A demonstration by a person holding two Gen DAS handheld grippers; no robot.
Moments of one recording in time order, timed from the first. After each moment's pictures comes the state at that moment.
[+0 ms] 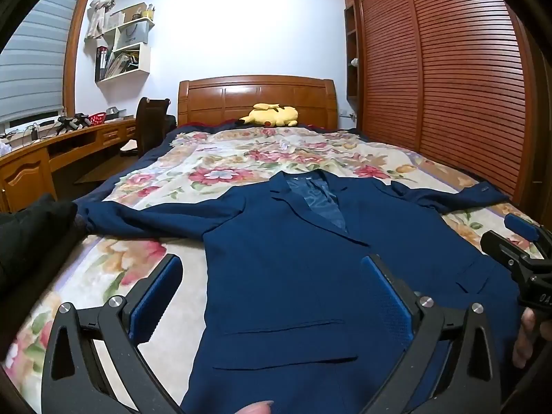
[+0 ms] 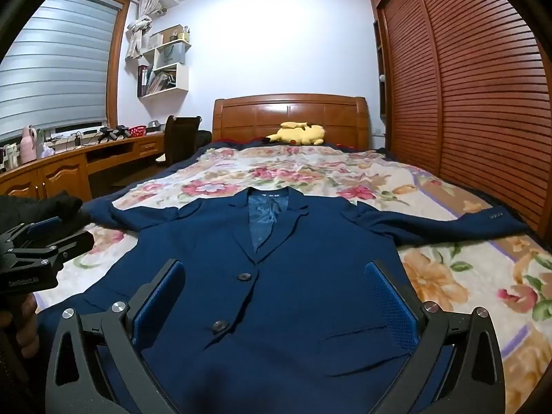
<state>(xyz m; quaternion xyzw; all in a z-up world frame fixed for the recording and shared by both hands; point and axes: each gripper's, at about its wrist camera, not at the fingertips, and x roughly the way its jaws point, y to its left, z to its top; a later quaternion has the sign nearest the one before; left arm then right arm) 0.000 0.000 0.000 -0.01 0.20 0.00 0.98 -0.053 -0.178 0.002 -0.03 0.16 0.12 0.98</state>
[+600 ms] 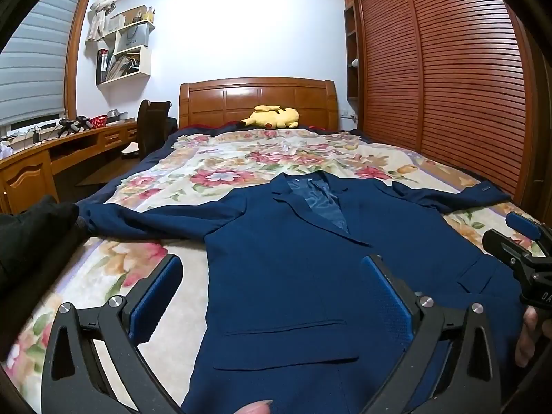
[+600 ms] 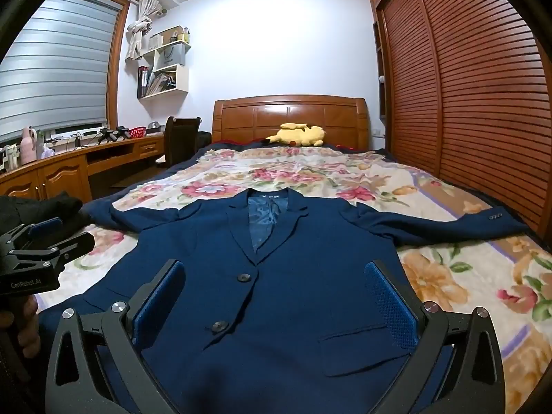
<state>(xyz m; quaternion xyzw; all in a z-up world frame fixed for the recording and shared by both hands) 0.000 0.000 0.000 -0.01 0.20 0.00 0.98 -0.053 -0.181 0.002 -0.02 0.15 0.12 0.98</state>
